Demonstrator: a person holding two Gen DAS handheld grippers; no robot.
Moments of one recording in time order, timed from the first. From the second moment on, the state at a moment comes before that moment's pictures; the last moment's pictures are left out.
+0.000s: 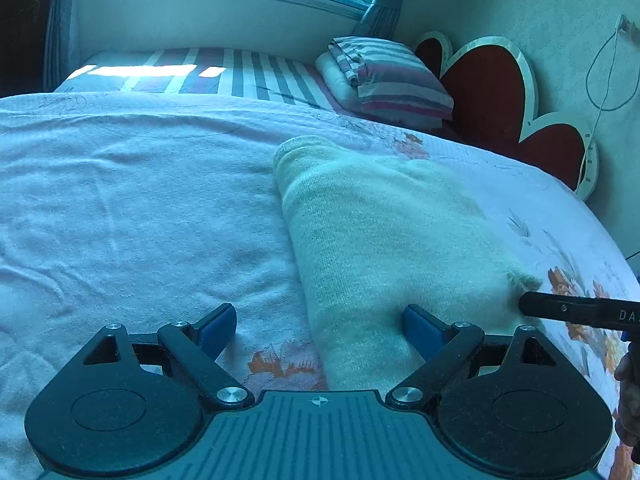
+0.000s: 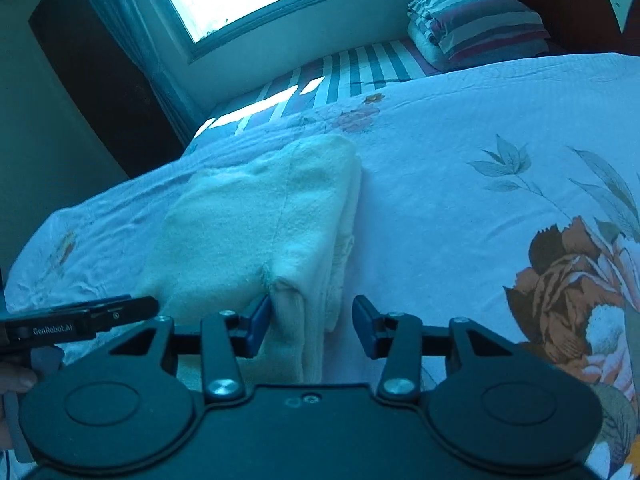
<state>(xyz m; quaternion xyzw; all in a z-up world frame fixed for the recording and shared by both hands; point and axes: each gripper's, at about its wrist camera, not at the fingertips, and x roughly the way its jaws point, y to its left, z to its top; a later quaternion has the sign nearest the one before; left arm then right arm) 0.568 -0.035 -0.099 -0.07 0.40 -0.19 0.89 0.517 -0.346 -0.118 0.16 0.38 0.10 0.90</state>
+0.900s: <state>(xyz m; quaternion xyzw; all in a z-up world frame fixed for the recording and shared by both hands) 0.457 -0.006 -0.106 0.01 0.37 -0.21 0.90 0.433 -0.341 -0.135 0.09 0.39 0.14 0.91</state>
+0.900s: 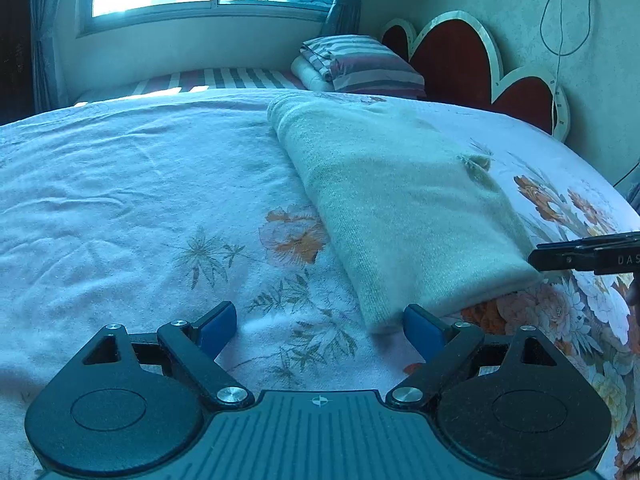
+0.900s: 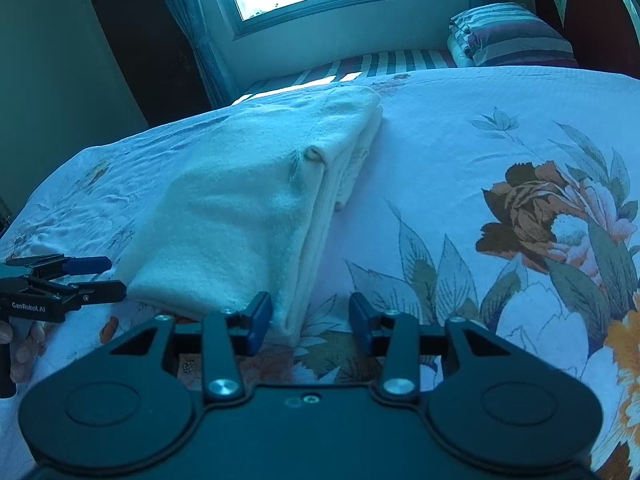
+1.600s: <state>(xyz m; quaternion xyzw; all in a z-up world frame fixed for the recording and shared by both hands) 0.592 -0.022 -0.105 -0.10 0.40 -0.24 0.88 0.545 -0.342 -0.125 0.17 0.36 0.11 0.91</state>
